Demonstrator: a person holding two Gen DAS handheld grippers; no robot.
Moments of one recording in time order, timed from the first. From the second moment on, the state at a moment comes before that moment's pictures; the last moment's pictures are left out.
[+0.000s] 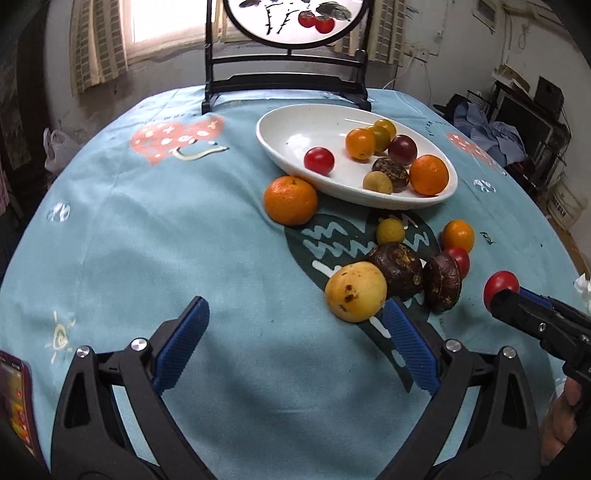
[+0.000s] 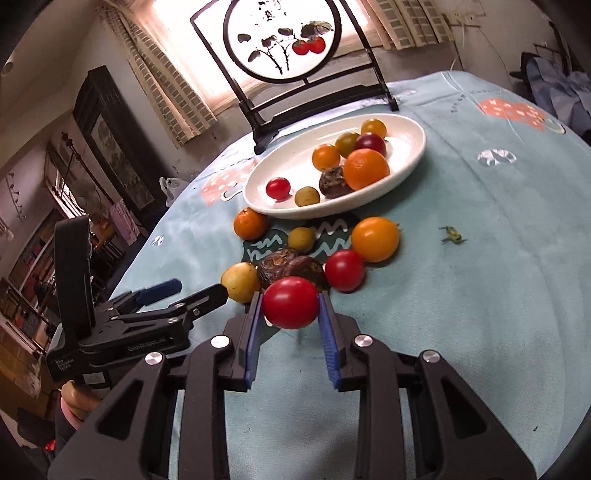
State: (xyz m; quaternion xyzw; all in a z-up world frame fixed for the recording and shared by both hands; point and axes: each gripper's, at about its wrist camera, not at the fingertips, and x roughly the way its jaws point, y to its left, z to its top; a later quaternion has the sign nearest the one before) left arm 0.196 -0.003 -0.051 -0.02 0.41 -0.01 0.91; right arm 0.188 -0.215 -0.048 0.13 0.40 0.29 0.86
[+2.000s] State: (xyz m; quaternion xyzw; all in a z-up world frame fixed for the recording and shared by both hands) left arm 0.379 -0.010 -0.025 -0.03 0.42 0.00 0.91; right arm 0.367 -0.174 -0.027 0.06 0.36 0.23 0.90
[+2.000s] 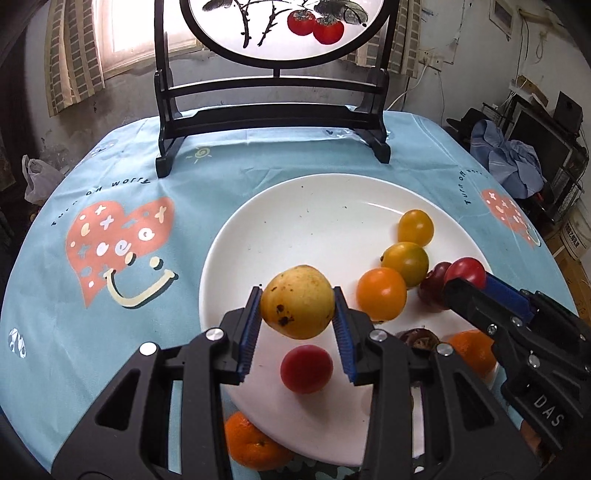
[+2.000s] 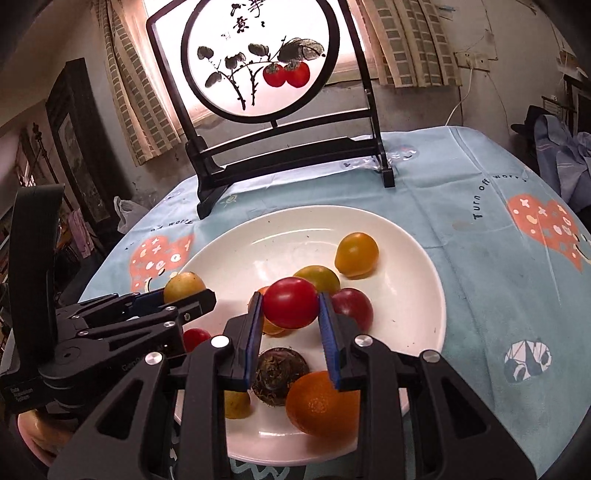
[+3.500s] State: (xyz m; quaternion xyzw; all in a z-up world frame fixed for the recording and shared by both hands) left arm 0.202 0.011 -0.039 -0.07 0.38 0.06 0.92; right arm 0.271 -0.208 -0.067 0.05 0.43 0.21 0.88
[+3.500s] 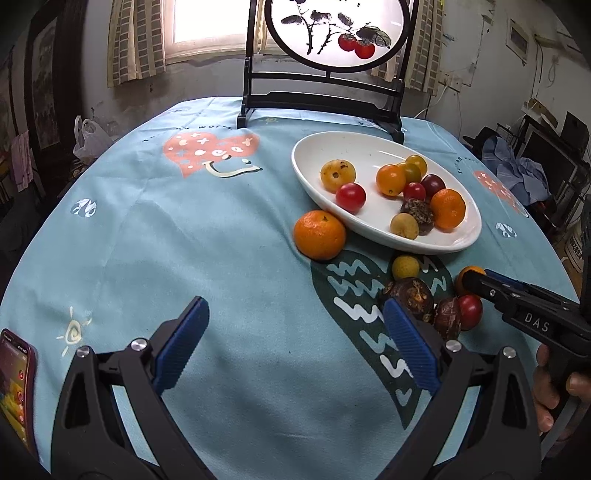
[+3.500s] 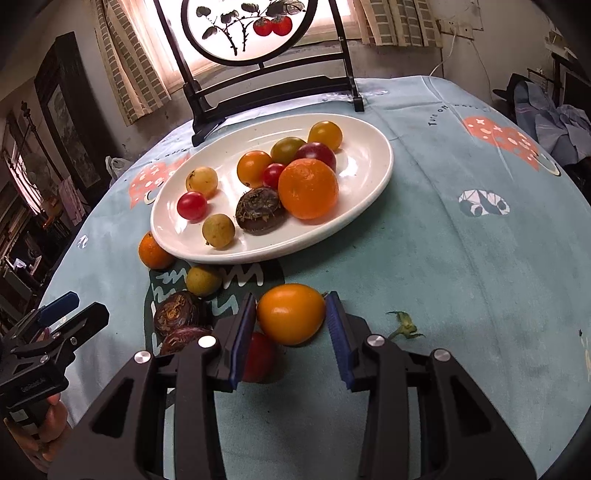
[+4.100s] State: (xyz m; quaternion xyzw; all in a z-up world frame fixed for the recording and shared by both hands) left arm 0.195 -0.007 -0.036 -0.05 0.36 0.01 0.93; right arm 0.265 -0.216 -0.049 0.07 0.39 0.22 0.89
